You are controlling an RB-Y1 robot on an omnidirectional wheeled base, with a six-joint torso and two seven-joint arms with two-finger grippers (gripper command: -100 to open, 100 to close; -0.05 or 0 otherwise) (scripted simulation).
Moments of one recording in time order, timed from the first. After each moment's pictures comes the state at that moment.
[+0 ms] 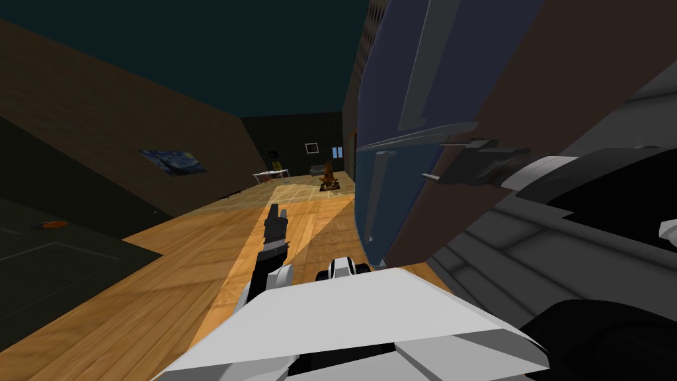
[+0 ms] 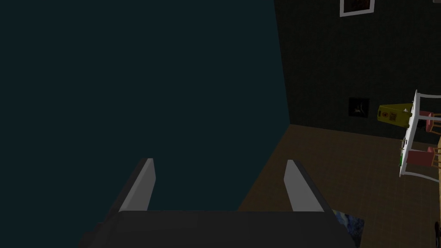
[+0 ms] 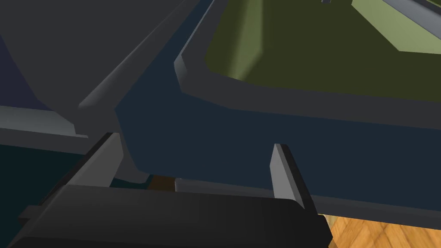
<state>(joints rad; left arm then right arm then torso) 0.50 -0.04 -0.01 -2.22 -0.09 -0.43 -0.13 0.73 -0.92 -1.28 -2.59 1.82 -0.62 -0.39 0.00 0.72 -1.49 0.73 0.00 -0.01</state>
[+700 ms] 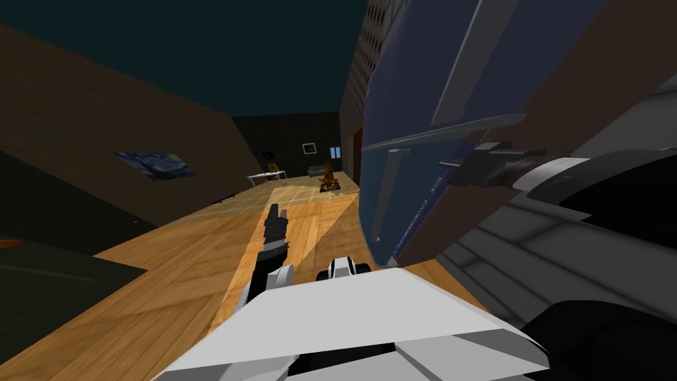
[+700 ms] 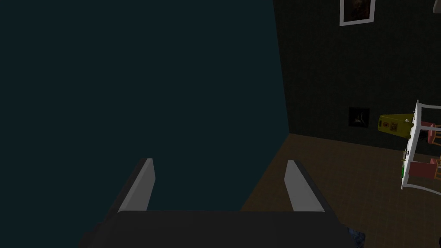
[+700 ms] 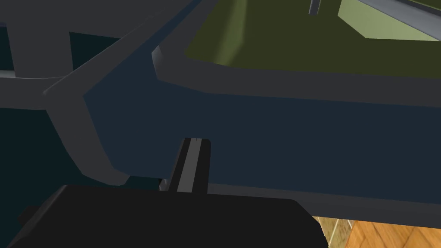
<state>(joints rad) 0.50 -0.04 -0.01 -2.22 -0.09 -0.43 -0.13 0.77 -0.90 -1.29 -2.55 1.87 -0.63 -0.41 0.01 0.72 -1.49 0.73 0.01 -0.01</state>
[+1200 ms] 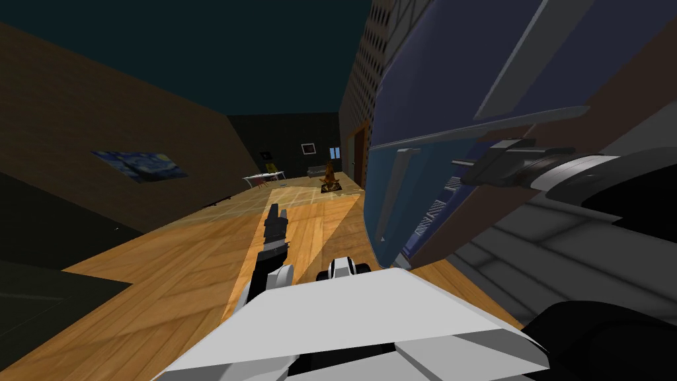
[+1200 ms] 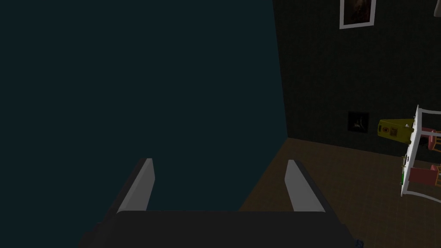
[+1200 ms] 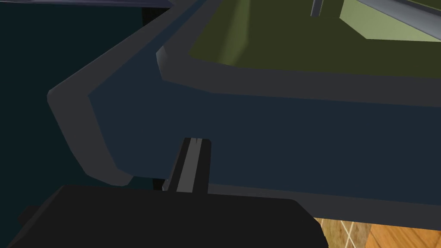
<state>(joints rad) 0.50 -0.04 -0.01 -2.22 -0.09 -0.43 -0.13 0.80 -0.87 -1.33 -2.52 1.91 -0.64 -0.43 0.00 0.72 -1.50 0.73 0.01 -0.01</state>
